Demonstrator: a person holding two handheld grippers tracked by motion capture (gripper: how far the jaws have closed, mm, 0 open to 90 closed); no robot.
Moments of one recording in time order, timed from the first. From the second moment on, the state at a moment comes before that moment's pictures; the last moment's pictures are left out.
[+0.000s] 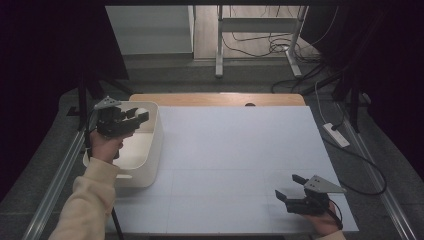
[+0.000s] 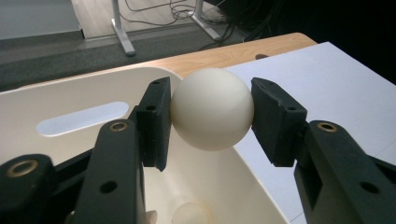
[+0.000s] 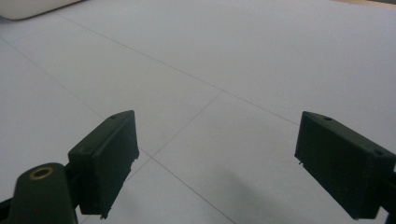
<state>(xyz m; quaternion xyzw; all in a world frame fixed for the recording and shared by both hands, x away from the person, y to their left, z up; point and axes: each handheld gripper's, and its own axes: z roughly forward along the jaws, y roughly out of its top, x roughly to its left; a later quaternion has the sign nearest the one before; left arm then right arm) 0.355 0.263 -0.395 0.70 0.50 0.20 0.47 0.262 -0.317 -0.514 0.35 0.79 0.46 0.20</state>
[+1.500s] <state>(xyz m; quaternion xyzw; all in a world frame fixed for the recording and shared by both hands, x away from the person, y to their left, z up) 0.368 0.260 -0.414 0.74 0.51 0.16 0.41 0.262 -0.317 -0.514 0.35 0.79 0.46 0.20</state>
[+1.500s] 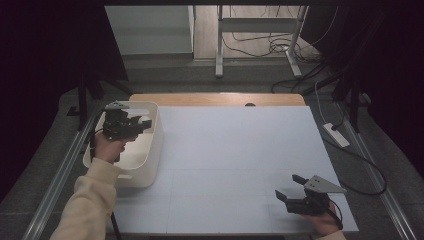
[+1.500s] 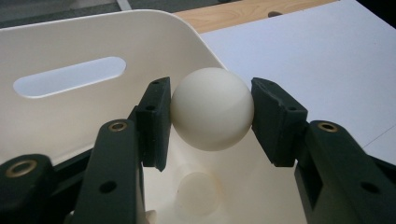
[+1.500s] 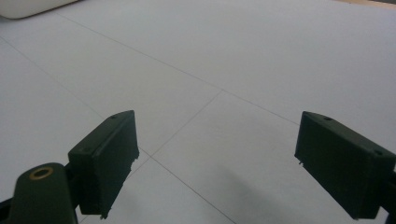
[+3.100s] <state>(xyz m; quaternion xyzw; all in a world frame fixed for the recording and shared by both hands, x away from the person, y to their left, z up) 0.333 0.218 -0.384 0.74 0.42 0.14 0.50 0.260 -0.317 -0.513 0.35 0.79 0.46 0.21</state>
